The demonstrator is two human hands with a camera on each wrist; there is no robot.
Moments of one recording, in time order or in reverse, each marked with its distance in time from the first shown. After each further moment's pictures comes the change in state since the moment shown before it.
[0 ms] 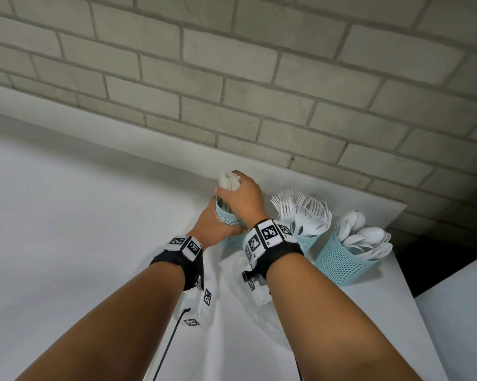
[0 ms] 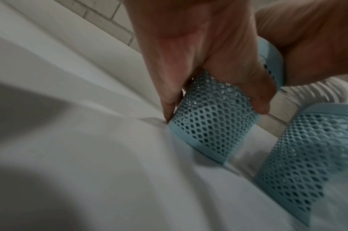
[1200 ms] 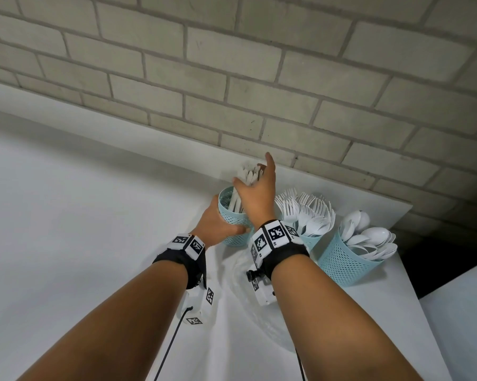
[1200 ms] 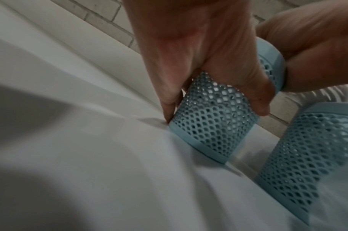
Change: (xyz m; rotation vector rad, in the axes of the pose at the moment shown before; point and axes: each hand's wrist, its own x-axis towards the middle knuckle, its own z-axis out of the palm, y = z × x) left_hand -0.003 0.003 0.001 0.085 0.045 0.011; right_hand 0.004 0.006 -0.003 0.341 0.252 0.058
